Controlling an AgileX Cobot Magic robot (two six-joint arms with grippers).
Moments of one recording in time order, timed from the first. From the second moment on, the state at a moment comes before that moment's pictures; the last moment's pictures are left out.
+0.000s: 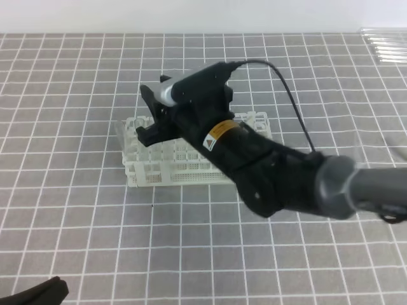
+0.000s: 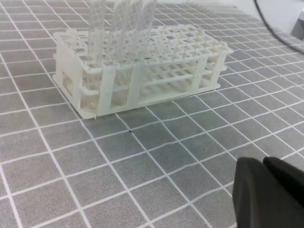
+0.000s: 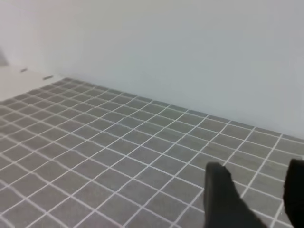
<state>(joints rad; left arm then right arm) -0.79 0.14 0.01 0.59 0.18 -0.78 0.81 1.91 -1.21 0.15 -0.60 -0.05</state>
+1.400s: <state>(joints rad) -0.79 0.14 0.01 0.59 0.19 -0.78 0.57 0.63 -0.48 0.17 0.08 -0.11</state>
